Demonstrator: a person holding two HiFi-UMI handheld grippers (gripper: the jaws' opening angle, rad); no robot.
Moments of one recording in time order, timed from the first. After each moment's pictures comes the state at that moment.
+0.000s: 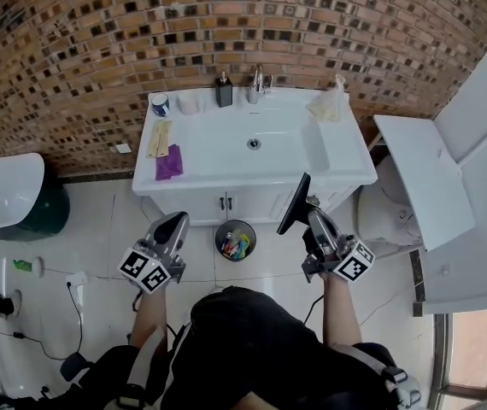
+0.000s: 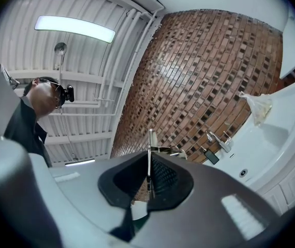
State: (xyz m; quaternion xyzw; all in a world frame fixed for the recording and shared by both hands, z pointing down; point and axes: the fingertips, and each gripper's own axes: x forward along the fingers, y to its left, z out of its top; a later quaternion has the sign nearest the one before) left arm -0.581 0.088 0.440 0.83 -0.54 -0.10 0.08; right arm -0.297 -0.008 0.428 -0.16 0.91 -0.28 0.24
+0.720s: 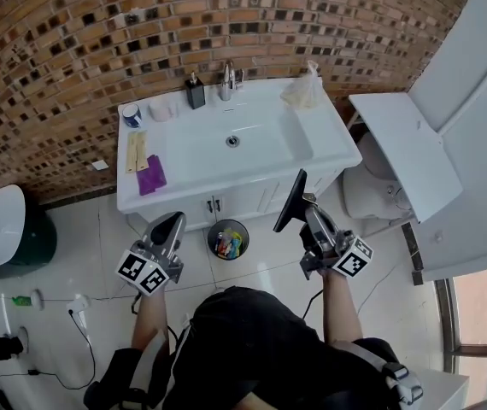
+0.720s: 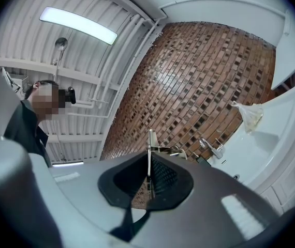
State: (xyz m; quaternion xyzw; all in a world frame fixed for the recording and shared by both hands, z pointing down) left arm -0.586 0.046 0.443 0.86 -0.48 -0.10 0.09; right arm -0.295 -0.009 0.426 -0.23 0.90 -0.27 0.25
